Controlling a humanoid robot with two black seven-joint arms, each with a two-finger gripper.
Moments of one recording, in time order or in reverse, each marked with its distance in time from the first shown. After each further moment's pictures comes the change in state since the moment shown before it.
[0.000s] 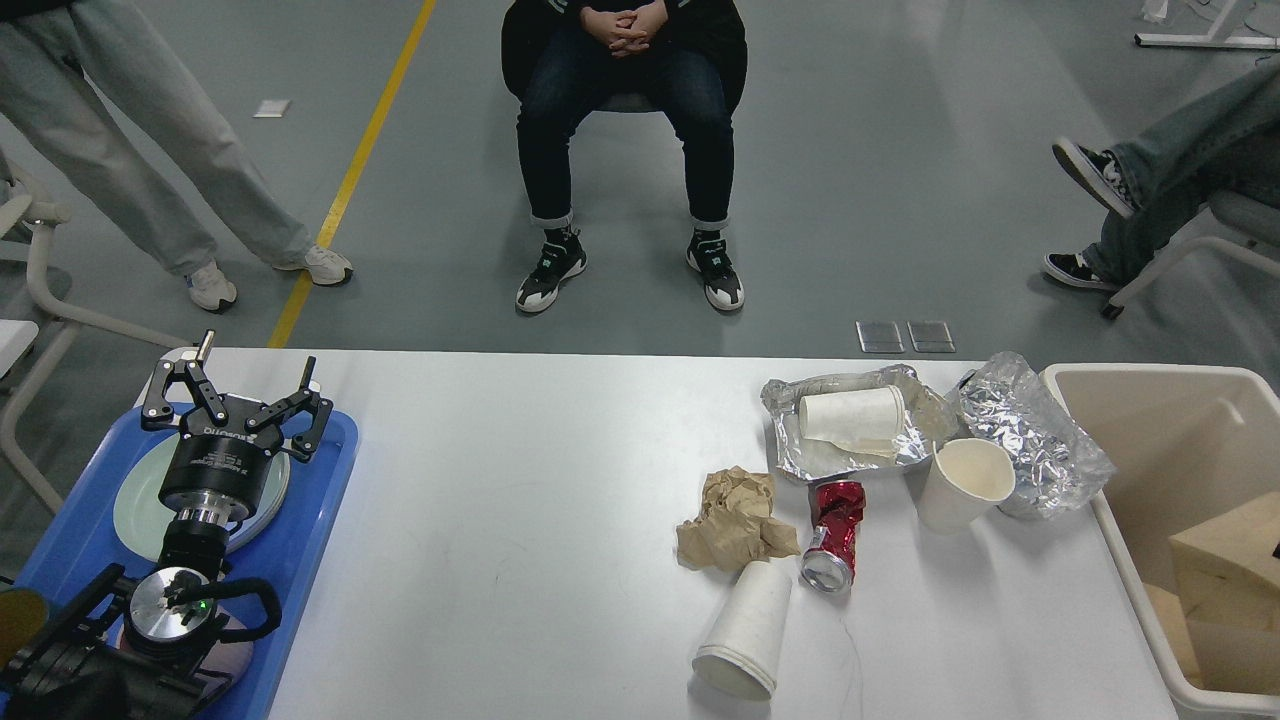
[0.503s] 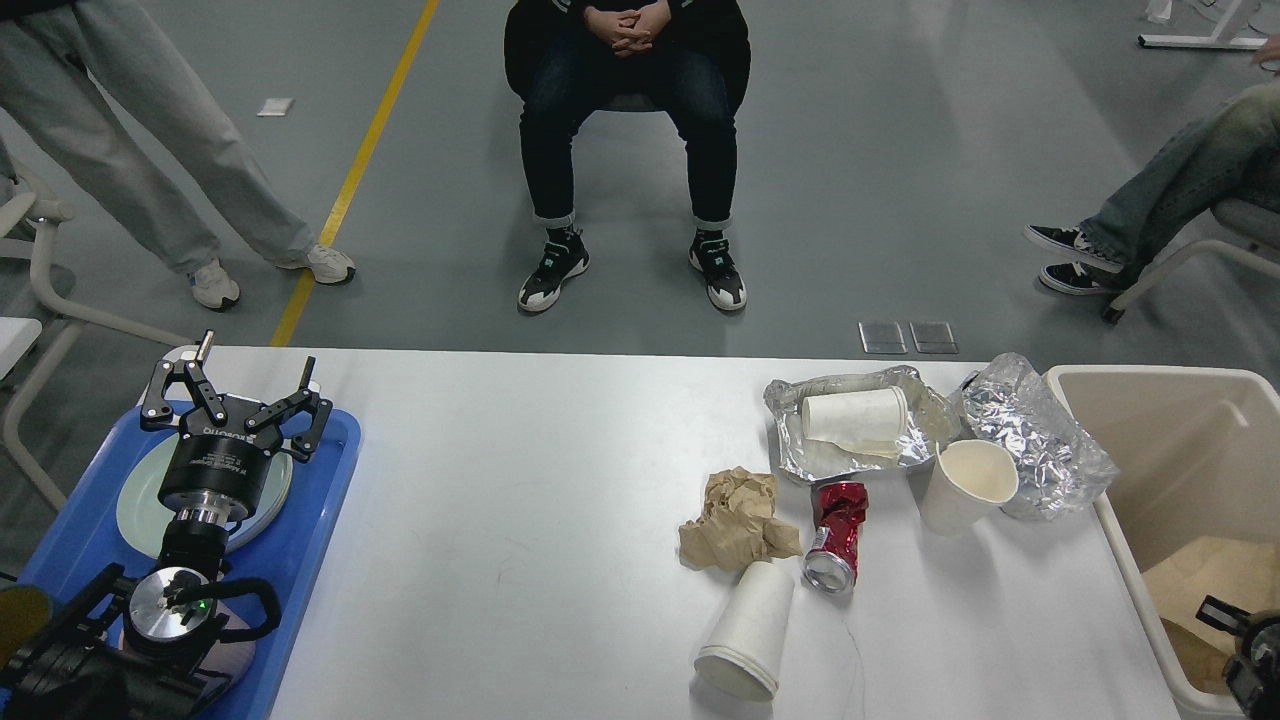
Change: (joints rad) left arm 0.000 0.001 0.000 0.000 0.000 0.000 0.000; right arm -0.313 0.239 0.139 -0.323 -0.001 -0.087 -0.007
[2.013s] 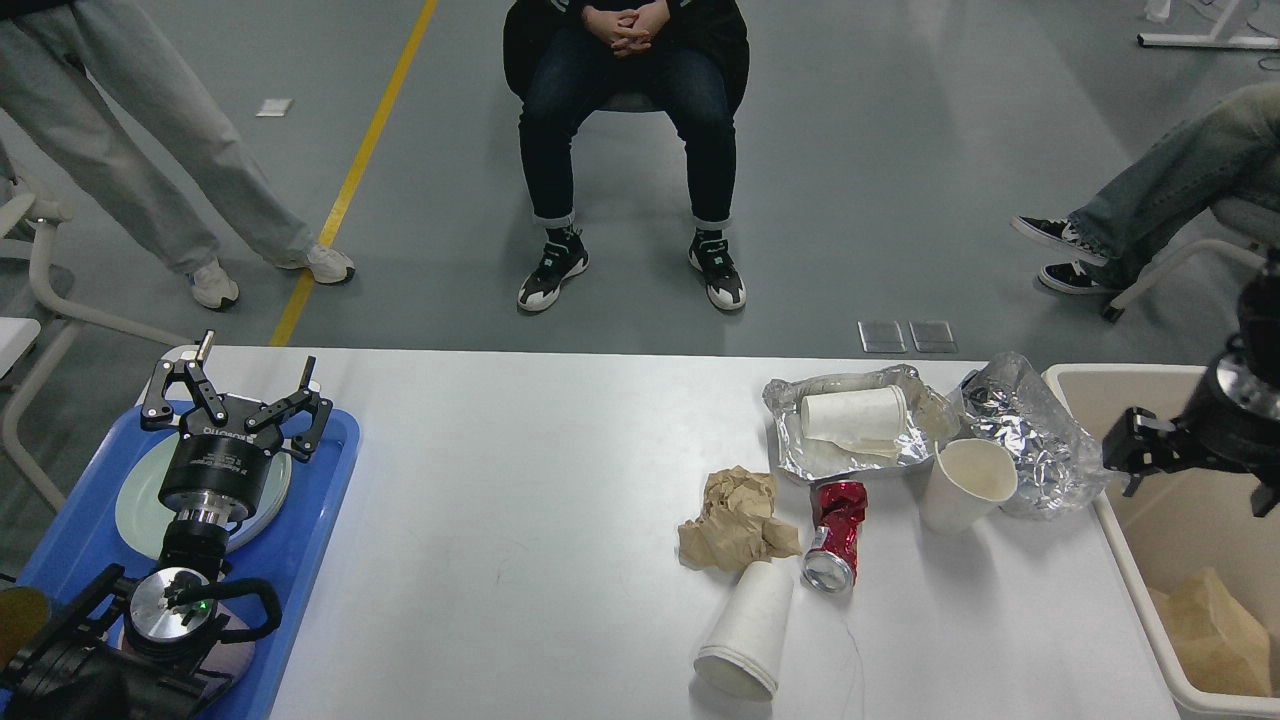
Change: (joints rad) left arm 0.000 -0.001 0.000 0.000 0.000 0.000 0.000; right arm 1.410 -0.133 -0.452 1.150 -0.048 0.750 -0.268
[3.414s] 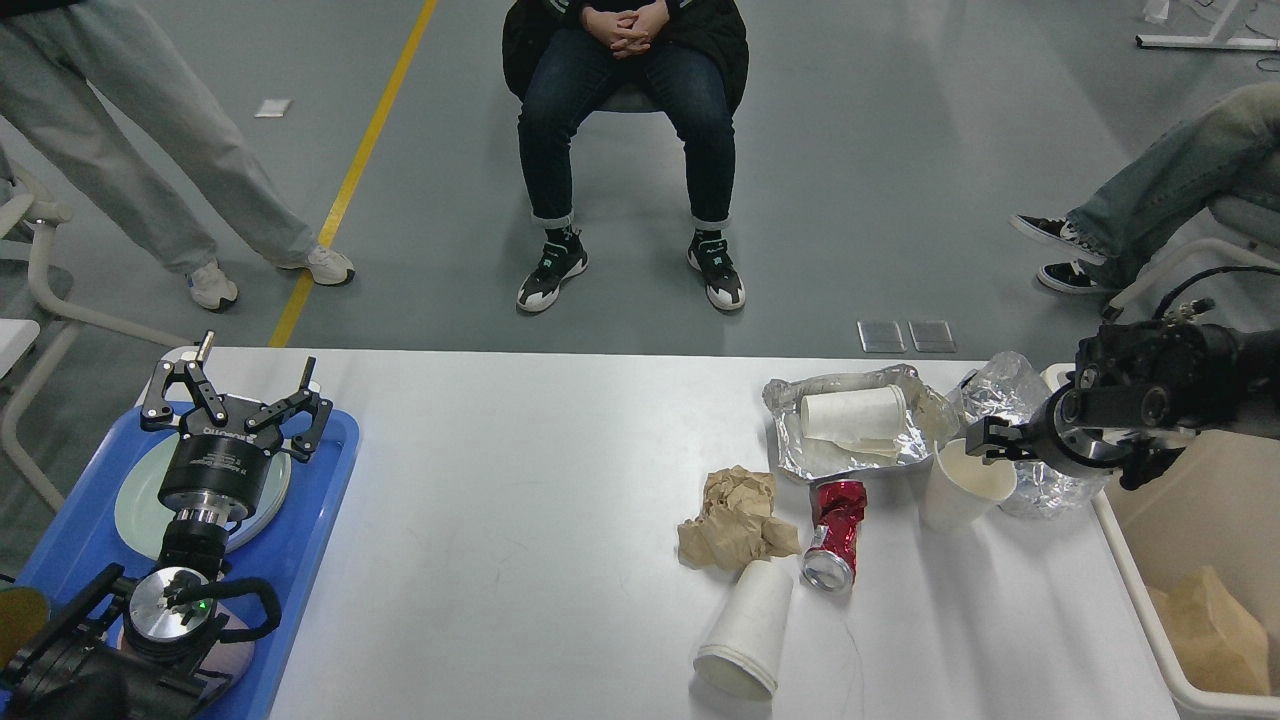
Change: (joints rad) left arm 0.001 0.000 0.000 0.000 0.000 0.000 0.000; right arm -0.392 0.164 0.106 -0.163 -0.006 -0.552 0.125
